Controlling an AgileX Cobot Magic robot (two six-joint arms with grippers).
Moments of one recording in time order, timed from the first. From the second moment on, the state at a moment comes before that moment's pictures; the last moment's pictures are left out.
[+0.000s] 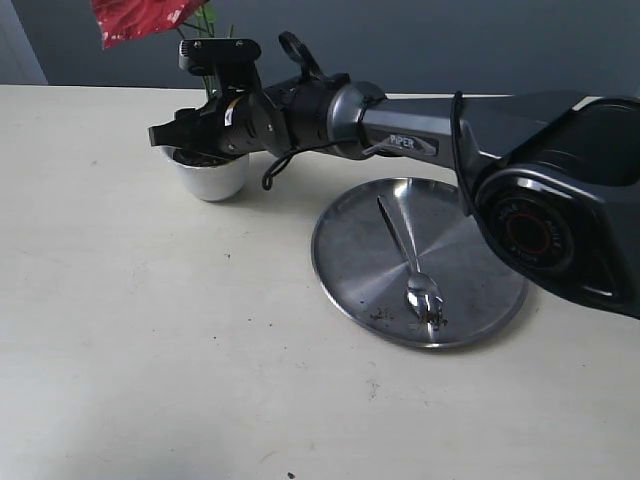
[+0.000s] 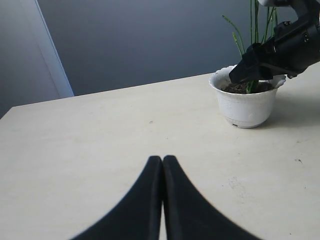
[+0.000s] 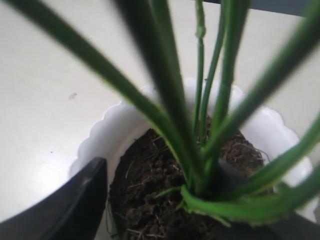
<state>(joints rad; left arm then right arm) -0.06 0.03 0.00 0.03 0.21 0.10 0.86 2.43 -1.92 0.08 0.22 0.23</state>
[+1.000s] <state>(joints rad) -0.06 0.03 0.00 0.03 0.21 0.10 0.86 2.40 -1.94 -0.02 0.31 0.24</state>
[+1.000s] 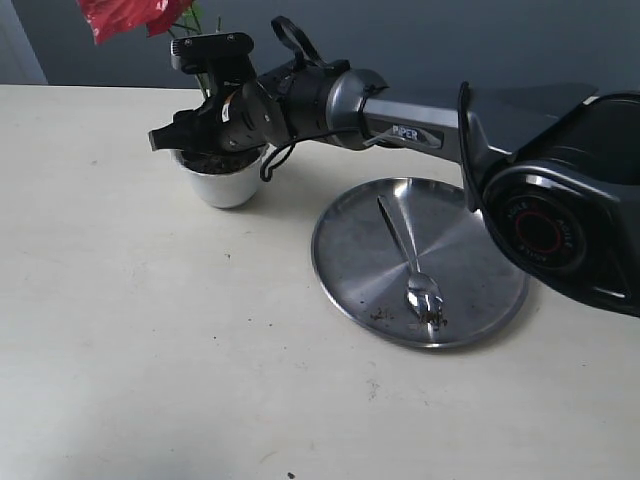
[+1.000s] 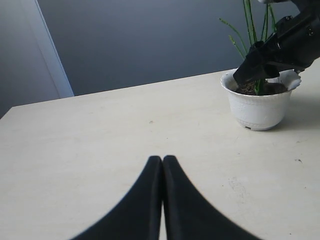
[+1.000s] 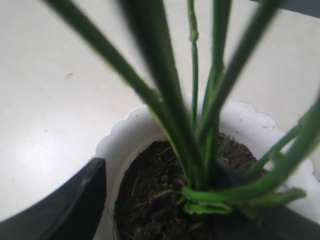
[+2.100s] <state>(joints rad) -0.06 0.03 0.00 0.03 0.21 0.10 0.86 2.37 -1.96 -0.05 0.38 0.24</state>
